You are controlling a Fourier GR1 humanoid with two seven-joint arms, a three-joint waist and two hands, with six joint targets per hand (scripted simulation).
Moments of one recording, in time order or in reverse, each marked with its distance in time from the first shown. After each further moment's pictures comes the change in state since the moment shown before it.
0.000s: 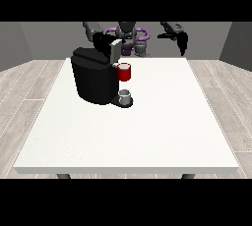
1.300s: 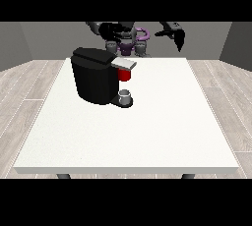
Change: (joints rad) left arm 0.063 0.001 -0.010 0.049 0.008 0.028 -0.076; right arm 0.112 0.113 0.161 -0.083 -0.063 0.002 -0.080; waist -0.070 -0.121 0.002
